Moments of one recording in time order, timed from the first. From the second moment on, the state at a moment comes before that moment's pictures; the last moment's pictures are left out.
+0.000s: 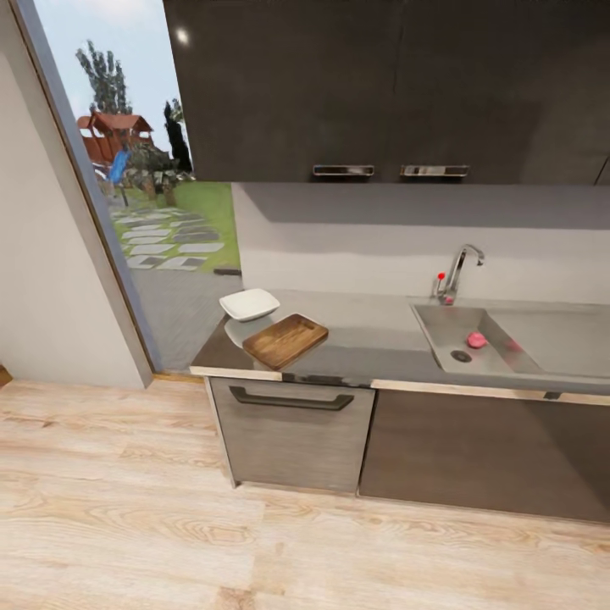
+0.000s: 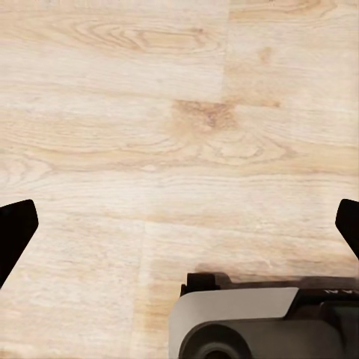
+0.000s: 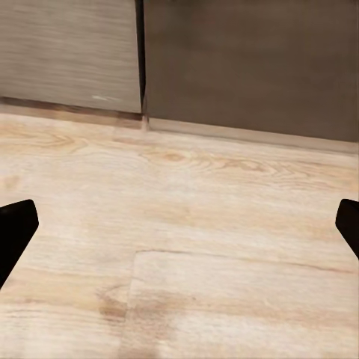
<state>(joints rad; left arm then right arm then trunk) 0.02 0.05 0.01 -0.48 0.01 -0.28 0.00 0.00 -0.06 0.00 -0.65 0.00 -0.40 -0.02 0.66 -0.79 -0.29</state>
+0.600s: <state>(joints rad) 0.02 0.05 0.01 -0.48 0.01 -0.28 0.00 0.00 -0.06 0.00 -0.65 0.00 -0.40 -0.02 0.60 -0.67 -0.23</state>
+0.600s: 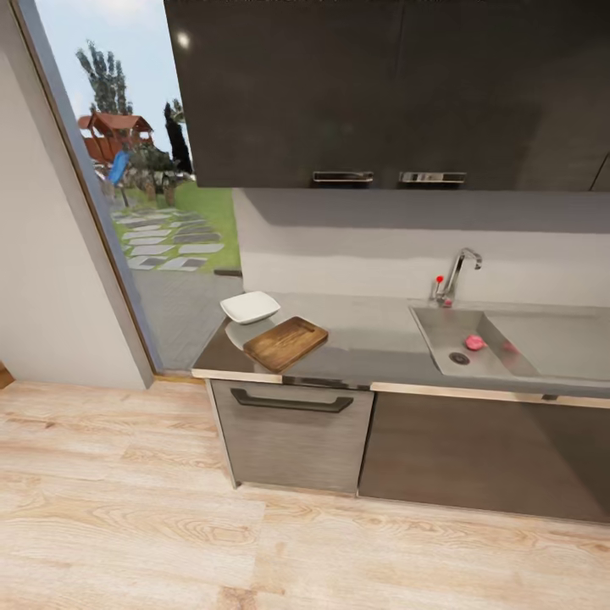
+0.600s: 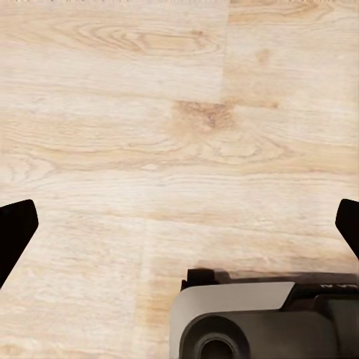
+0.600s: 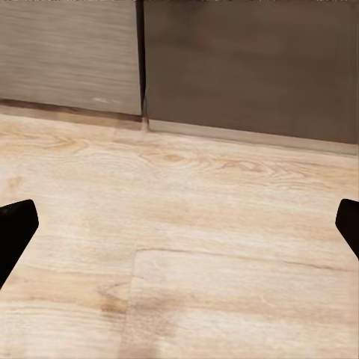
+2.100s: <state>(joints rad) 0.02 0.05 0.01 -0.48 0.01 -0.28 0.00 0.00 -0.06 0.00 -0.65 0.00 -0.40 -0.02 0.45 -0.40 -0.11</state>
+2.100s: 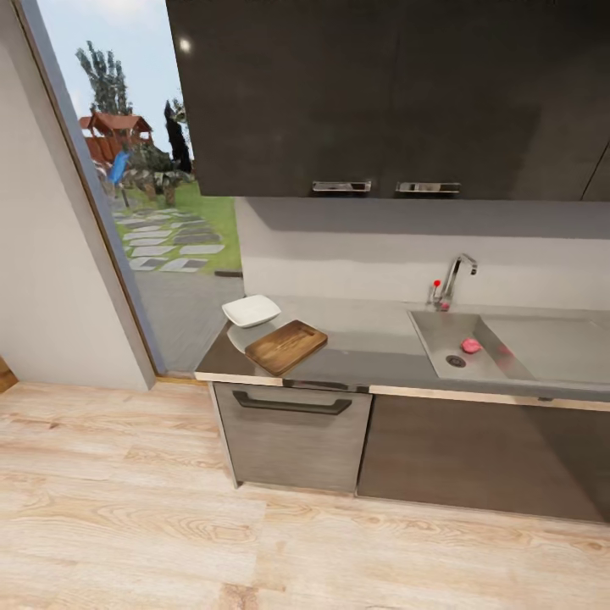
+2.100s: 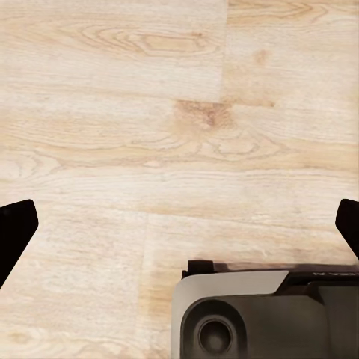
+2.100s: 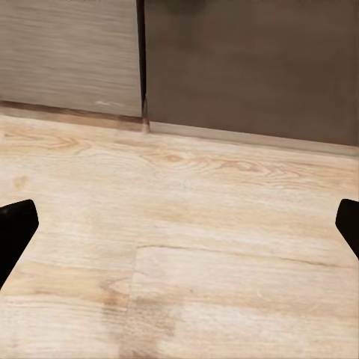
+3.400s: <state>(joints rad) 0.02 0.05 0.01 -0.48 0.01 -0.28 0.00 0.00 -0.06 0.00 -0.65 0.00 -0.40 -0.02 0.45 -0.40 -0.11</state>
